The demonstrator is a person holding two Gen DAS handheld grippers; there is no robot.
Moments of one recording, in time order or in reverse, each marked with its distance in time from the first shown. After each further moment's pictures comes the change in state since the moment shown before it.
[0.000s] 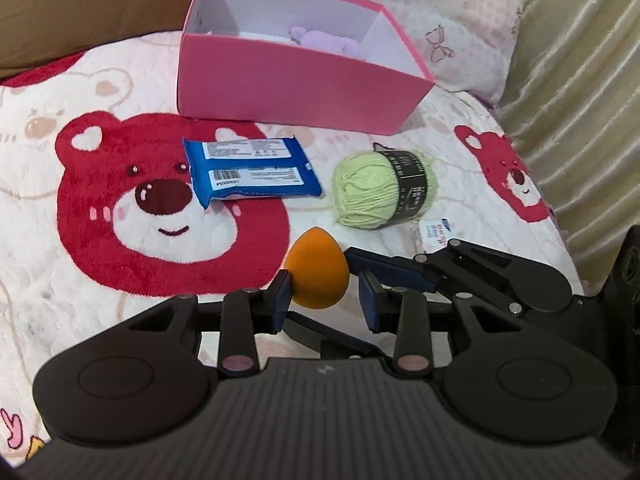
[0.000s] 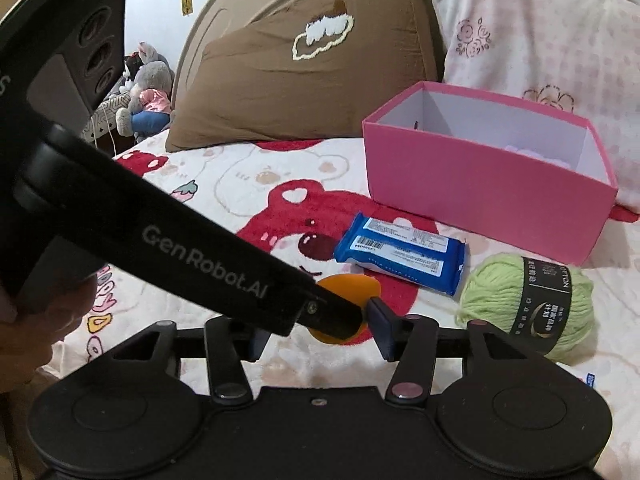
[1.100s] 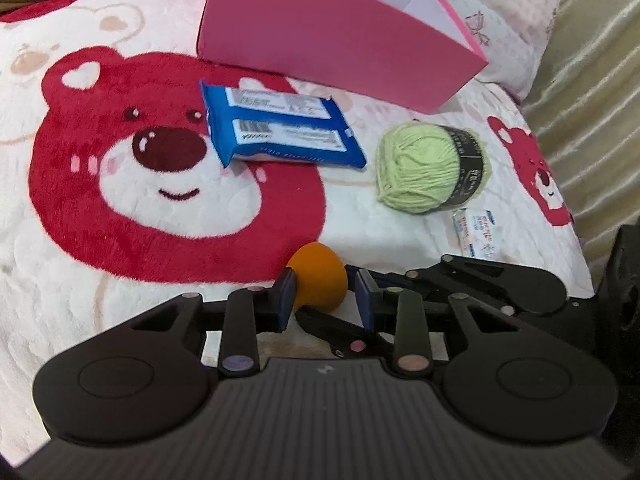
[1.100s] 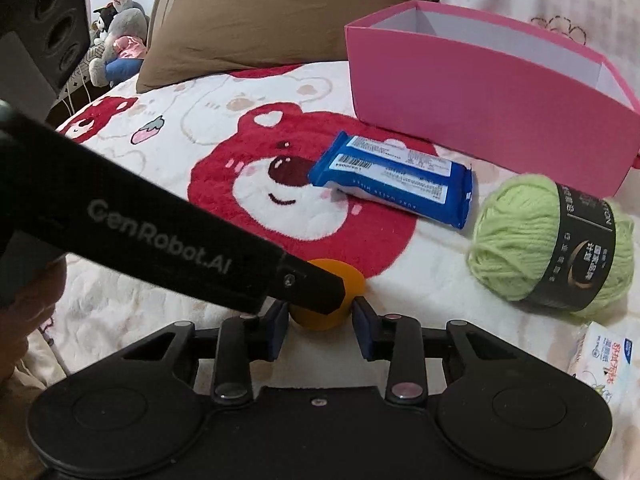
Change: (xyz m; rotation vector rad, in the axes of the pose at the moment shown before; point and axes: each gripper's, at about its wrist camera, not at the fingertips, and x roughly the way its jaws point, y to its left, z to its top) left arm 0.059 0.043 -0.015 -0.091 0.049 -0.018; right arm 0.062 -0.017 -0.022 0.012 0.187 -0.031
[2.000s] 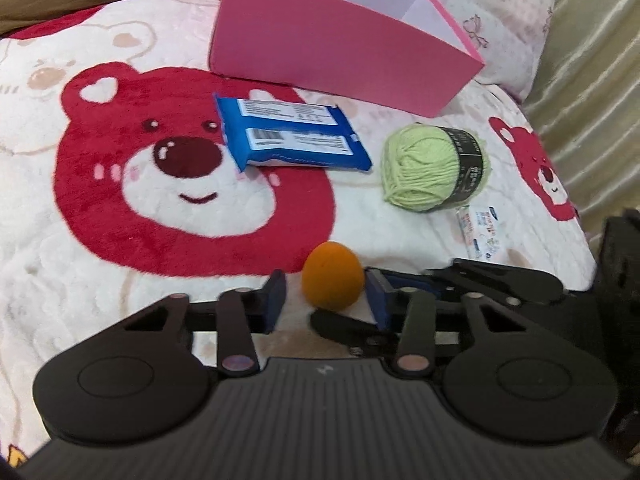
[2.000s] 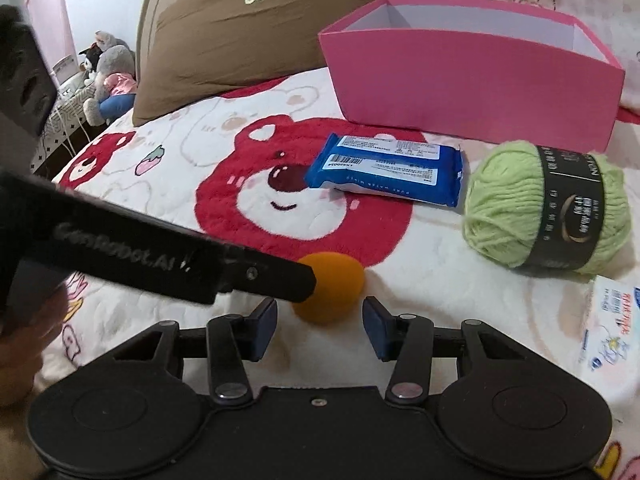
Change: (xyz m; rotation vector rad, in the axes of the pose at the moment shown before) left arm -0.016 -0.002 -0.005 0.040 -0.029 0.026; right arm -0.007 -0.011 -0.007 0.148 -0.025 0.055
